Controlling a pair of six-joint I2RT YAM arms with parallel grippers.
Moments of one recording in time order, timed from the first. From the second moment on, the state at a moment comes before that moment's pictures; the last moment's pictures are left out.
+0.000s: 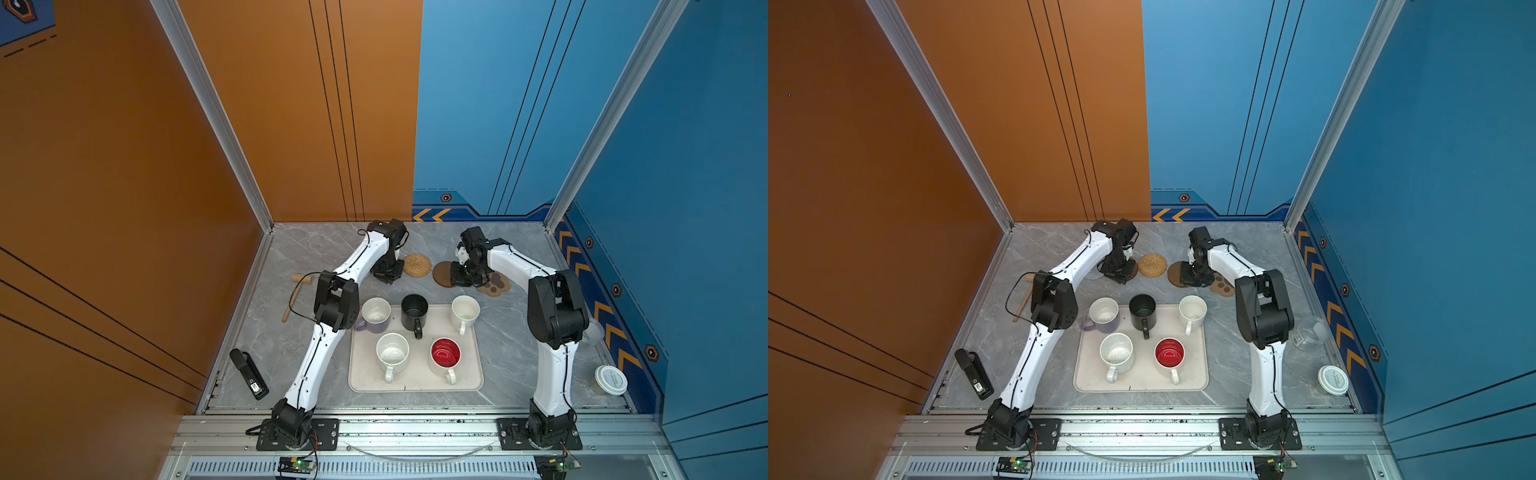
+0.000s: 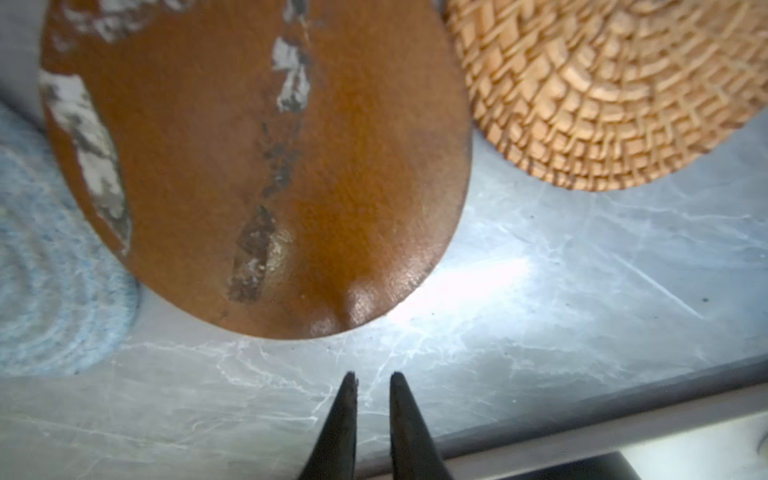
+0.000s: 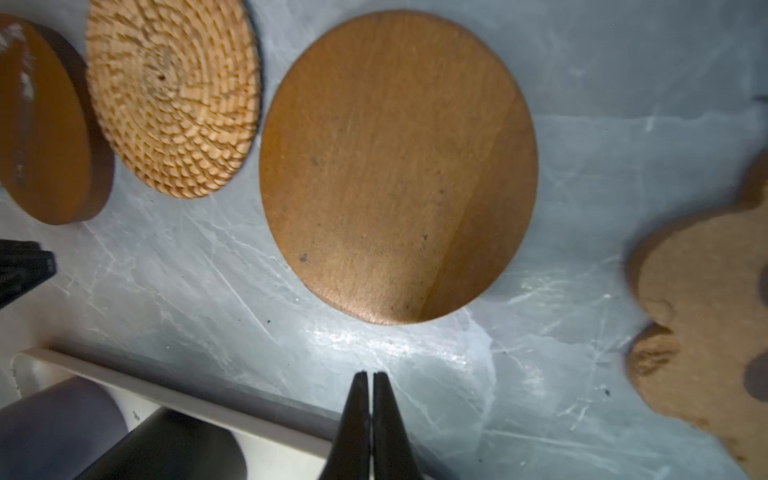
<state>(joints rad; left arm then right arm) -0.45 2.58 2.49 -1.41 0.05 -0.21 0.27 2.09 1.59 -0.80 -0.23 0.32</state>
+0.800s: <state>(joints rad) -0.46 2.54 2.45 -1.41 0.05 -0.21 0.27 2.21 1.70 -0.84 -0.24 0.32</state>
